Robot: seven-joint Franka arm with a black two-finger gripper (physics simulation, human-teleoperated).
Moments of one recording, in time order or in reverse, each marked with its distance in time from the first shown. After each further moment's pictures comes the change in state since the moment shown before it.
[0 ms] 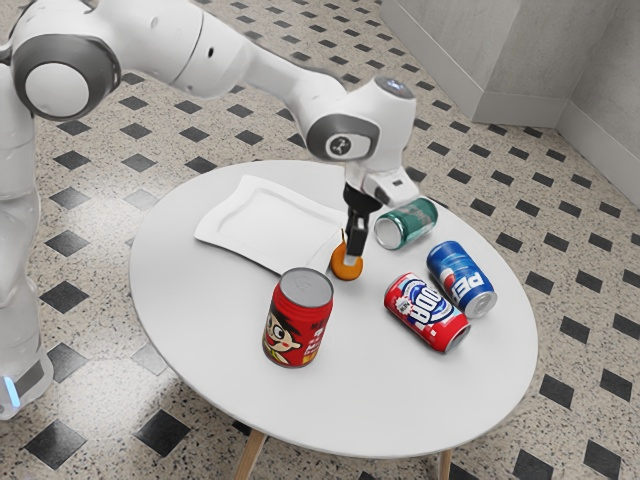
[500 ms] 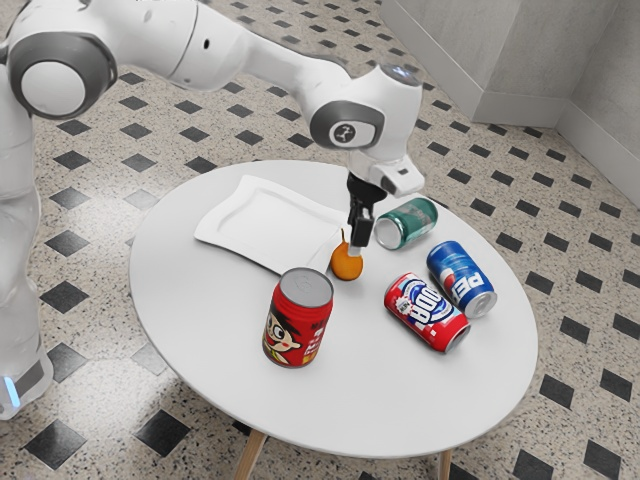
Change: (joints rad) arm -0.007 -0.012 -0.001 0.035 0.013 -0.048 -0.045
